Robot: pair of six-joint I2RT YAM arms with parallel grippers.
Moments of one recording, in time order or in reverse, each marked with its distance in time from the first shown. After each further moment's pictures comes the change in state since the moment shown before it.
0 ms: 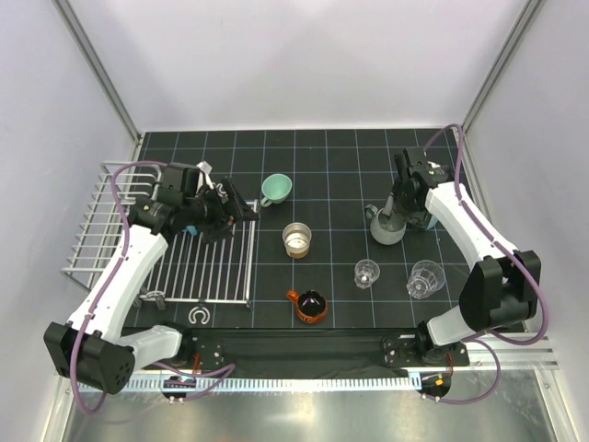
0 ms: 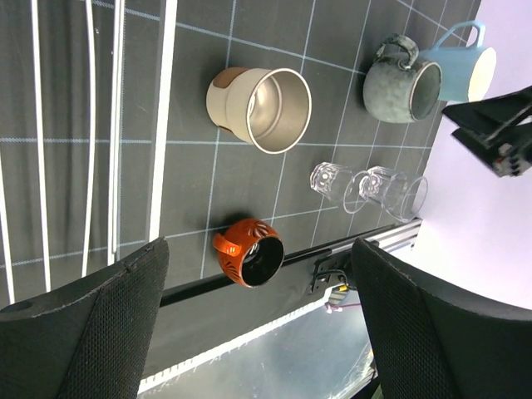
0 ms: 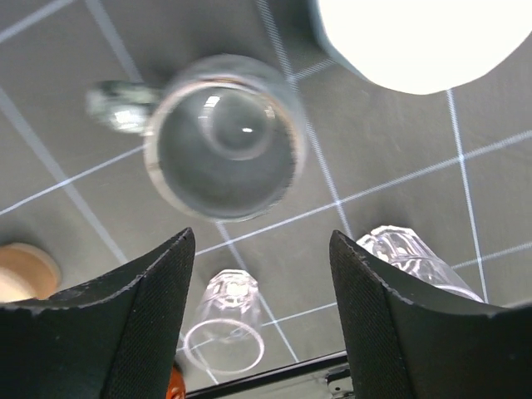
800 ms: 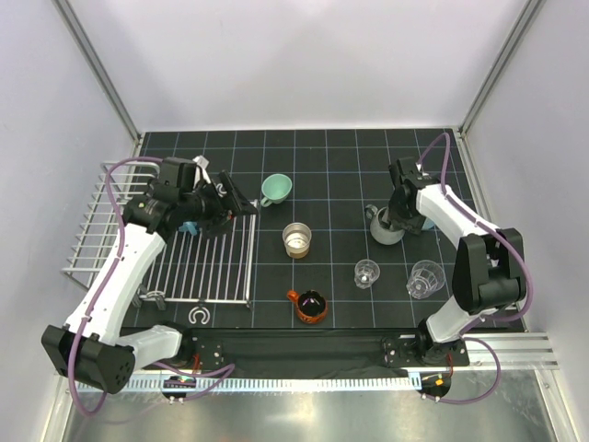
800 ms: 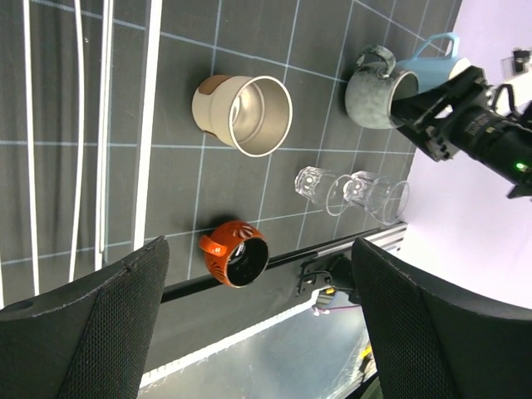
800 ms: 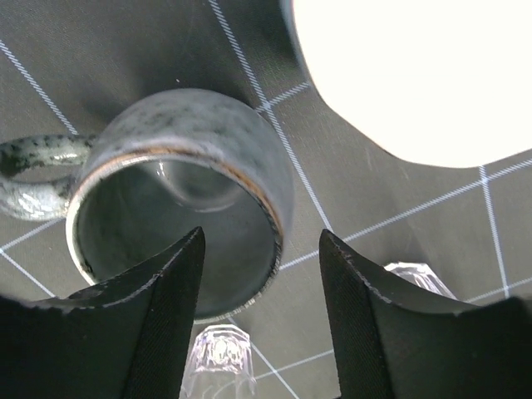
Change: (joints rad) left arm 0.000 0.003 0.061 -0.027 -0.005 -0.024; right arm -0.035 0.111 -0.135 0.159 0.041 0.039
